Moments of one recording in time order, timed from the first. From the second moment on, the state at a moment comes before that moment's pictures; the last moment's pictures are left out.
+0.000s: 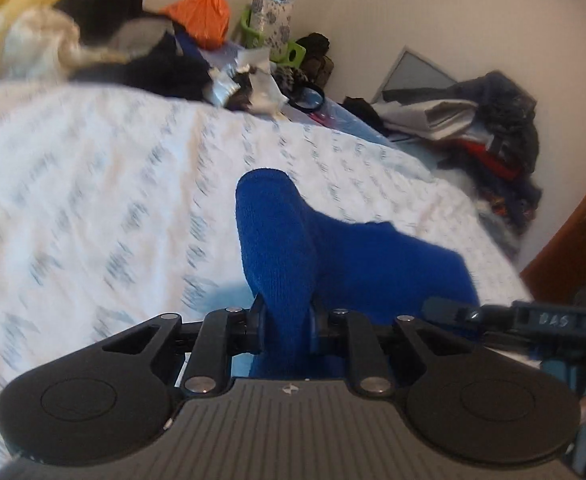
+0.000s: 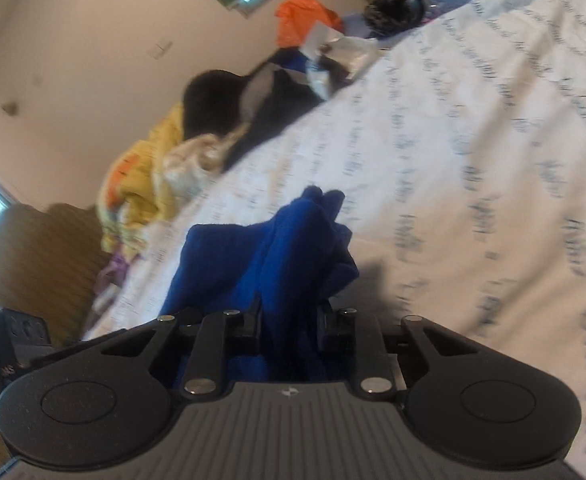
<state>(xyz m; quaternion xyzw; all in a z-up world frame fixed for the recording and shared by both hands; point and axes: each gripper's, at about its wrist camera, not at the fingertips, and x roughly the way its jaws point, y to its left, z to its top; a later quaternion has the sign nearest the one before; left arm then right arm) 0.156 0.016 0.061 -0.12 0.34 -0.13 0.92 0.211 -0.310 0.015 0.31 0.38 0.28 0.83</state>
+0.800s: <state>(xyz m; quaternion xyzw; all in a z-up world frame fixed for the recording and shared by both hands) 0.004 0.051 0.036 -0.06 0.40 -0.13 0.91 0.088 -0.307 -0.007 0.17 0.47 0.28 0.82</state>
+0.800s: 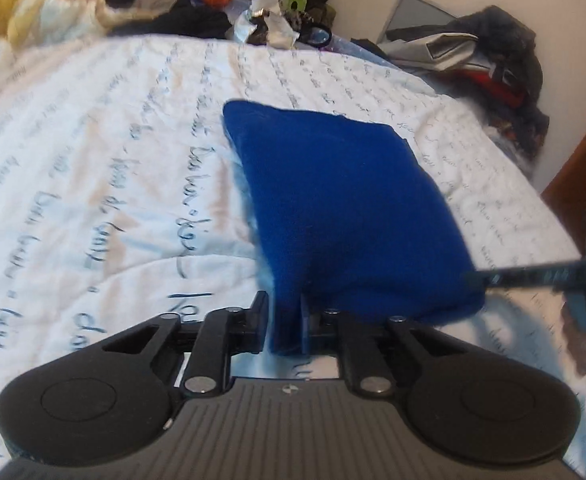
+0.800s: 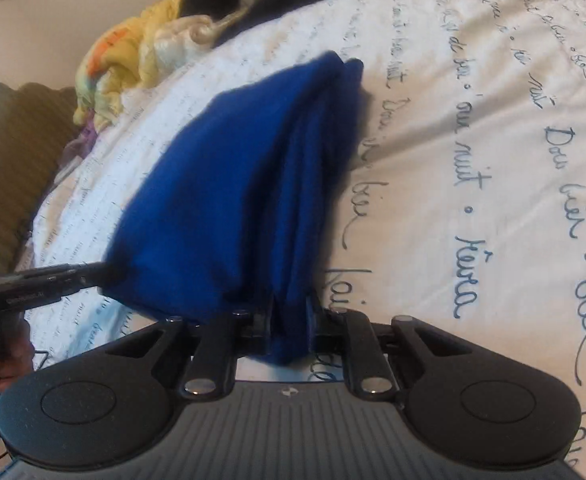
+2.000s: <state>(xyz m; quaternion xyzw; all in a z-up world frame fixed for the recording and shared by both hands) 0.070 0.043 0.012 -0.24 0.44 -0.18 0.85 0.127 -0.316 -0.035 0.37 0.49 0.31 0.72</state>
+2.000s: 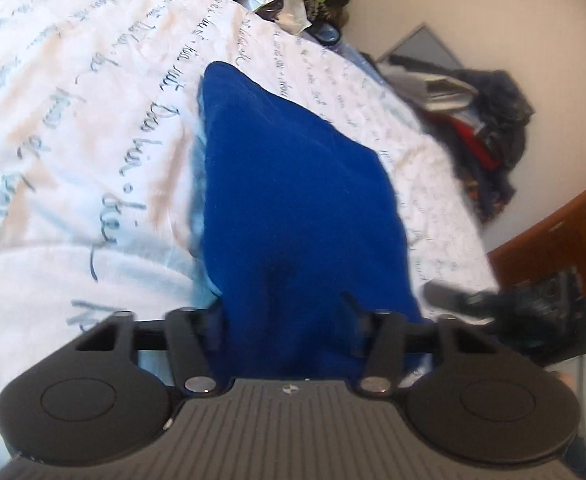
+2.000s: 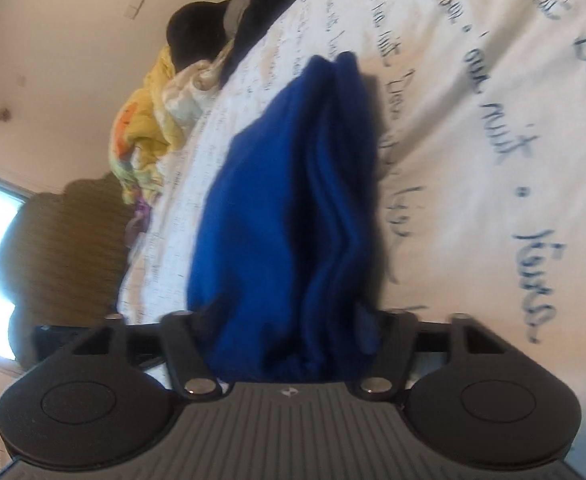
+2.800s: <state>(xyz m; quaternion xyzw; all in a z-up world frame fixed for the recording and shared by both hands) 0.013 -0.035 0.028 0.02 0.35 -0.23 0.91 0.150 -0.265 0.049 0.22 0.40 0.31 0.84</state>
